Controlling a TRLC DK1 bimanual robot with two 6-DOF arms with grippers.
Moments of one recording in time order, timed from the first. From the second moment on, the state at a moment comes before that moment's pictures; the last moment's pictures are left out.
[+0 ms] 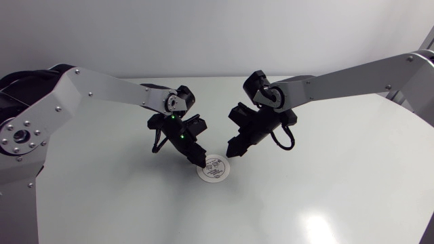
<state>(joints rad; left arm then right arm) -0.44 2.17 1.50 -0.78 0.39 0.43 0.44 1.96 1.36 -0.57 -0.40 -0.35</state>
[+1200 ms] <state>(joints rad) -0.52 2.16 1.48 -0.80 0.44 0.43 0.35 2.05 1.37 -0.68 -0.54 -0.28</state>
